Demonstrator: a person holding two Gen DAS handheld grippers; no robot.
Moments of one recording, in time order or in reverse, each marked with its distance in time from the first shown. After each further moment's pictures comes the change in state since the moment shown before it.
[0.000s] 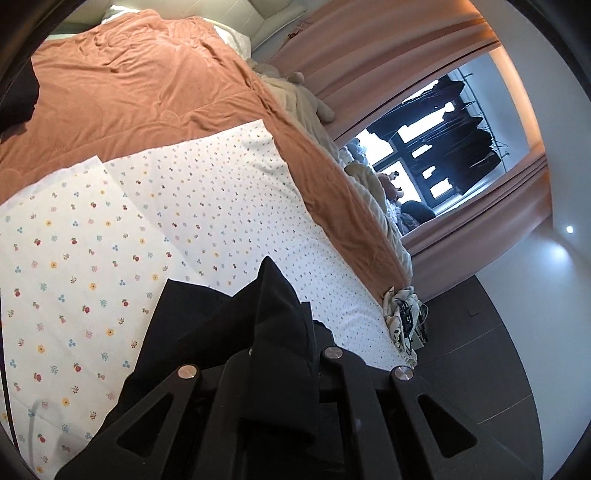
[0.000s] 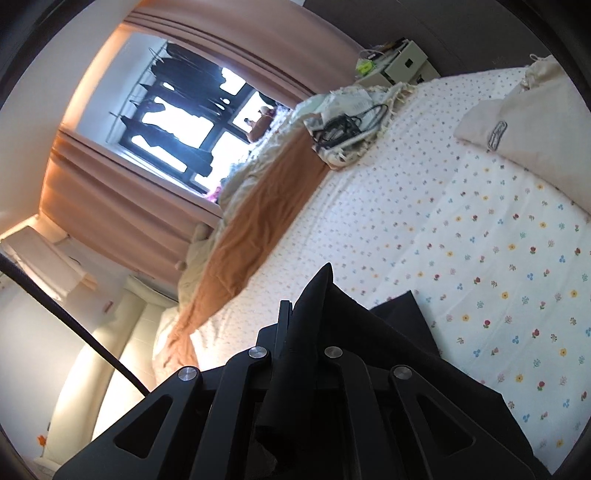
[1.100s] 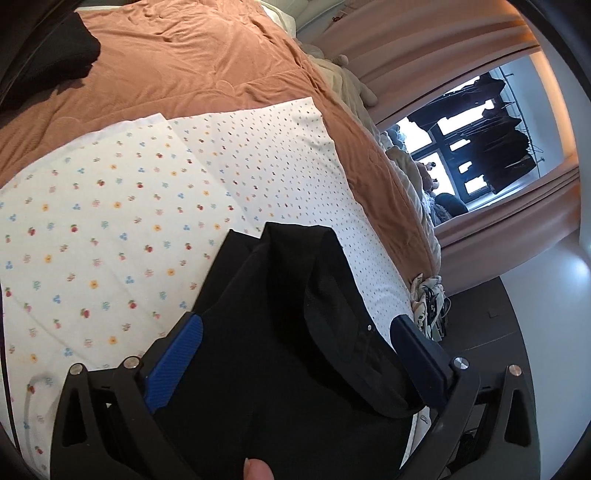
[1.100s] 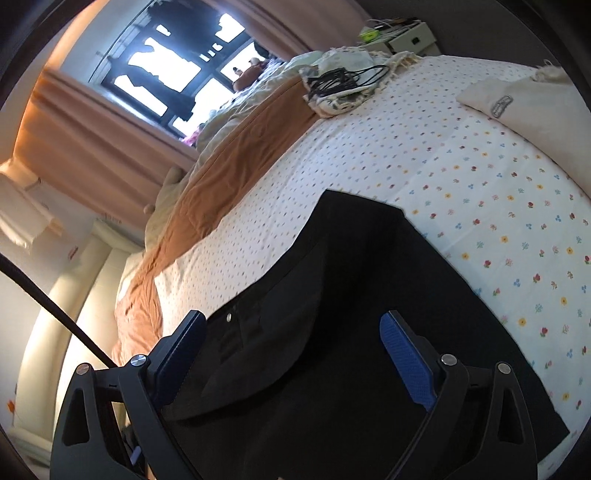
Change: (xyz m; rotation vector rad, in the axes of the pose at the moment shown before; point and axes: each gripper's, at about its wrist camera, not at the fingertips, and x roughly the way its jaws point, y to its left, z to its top) left arm -0.042 0.028 -0.027 -0.090 0.078 0.134; right arm -0.019 0.074 -0.051 -0.129 0.166 -0.134
